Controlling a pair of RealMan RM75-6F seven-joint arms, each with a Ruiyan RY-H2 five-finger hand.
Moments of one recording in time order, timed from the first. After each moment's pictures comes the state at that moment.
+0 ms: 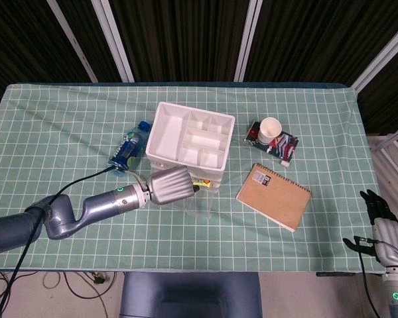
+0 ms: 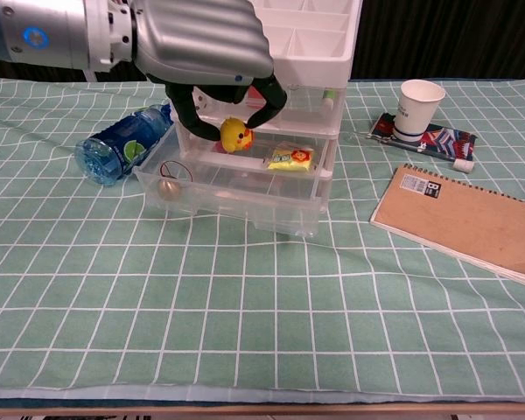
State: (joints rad) left arm -1.21 -1.27 0.00 -1.47 1.76 0.82 0.25; right arm 0.07 -1.08 0.10 -1.73 -1.32 1.38 0.02
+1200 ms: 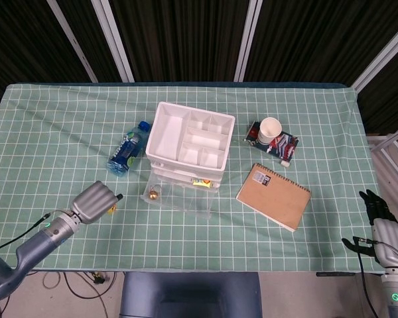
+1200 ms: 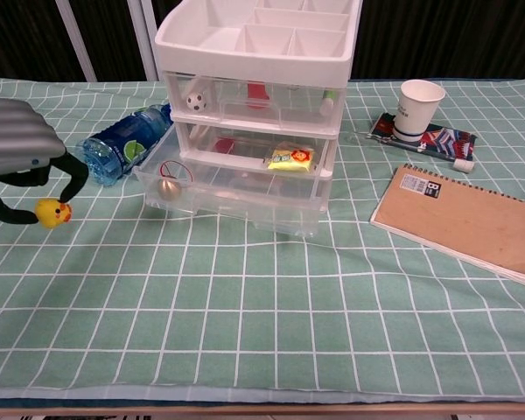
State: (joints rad) left arm -0.75 -1.20 0.14 -1.57 1.50 0.96 0.45; right arm 0.07 -1.08 0.10 -1.74 -1.33 1.39 0.01
